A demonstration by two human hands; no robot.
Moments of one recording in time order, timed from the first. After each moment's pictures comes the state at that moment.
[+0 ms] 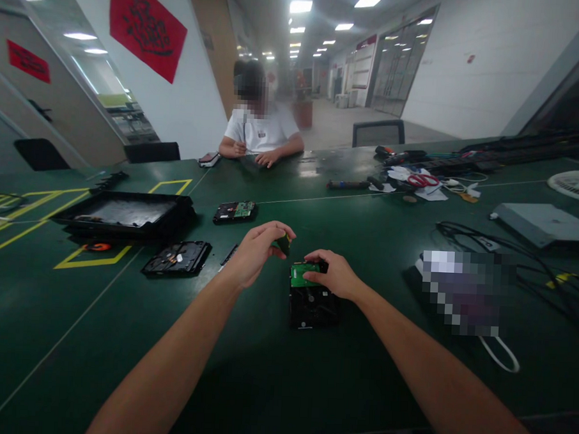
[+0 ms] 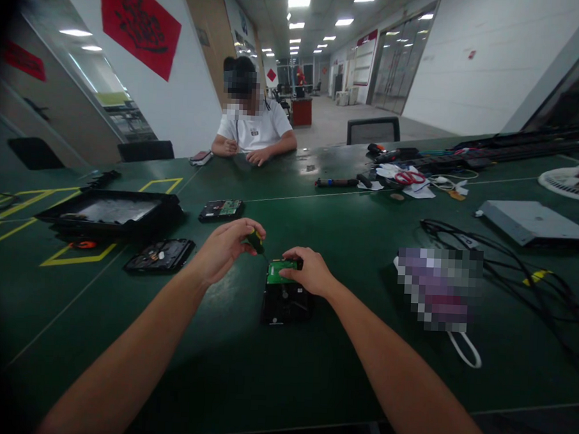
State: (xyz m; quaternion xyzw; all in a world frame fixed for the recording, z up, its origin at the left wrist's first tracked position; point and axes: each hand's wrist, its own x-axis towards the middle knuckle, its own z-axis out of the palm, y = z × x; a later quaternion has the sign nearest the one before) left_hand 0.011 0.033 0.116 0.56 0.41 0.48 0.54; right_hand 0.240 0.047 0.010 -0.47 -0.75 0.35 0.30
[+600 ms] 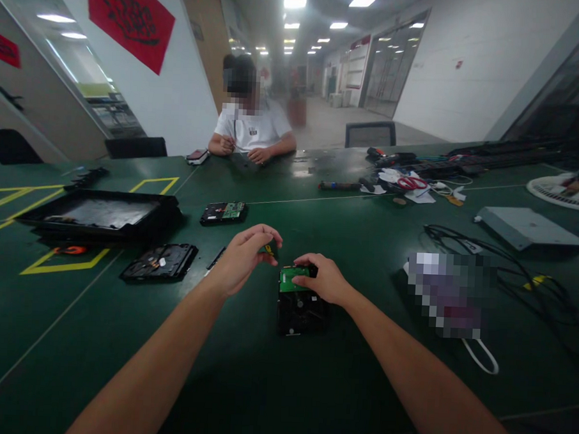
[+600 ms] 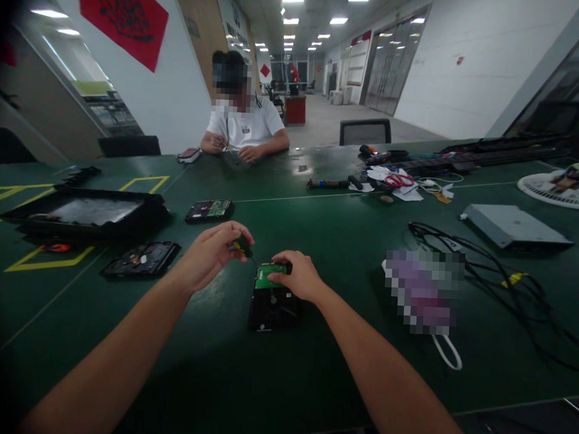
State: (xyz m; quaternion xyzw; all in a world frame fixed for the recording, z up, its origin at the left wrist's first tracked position) left_hand 0.012 0.035 0.113 0.54 0.39 0.48 0.57; right_hand 0.241 0.048 0.009 -0.46 -0.76 0.34 0.31
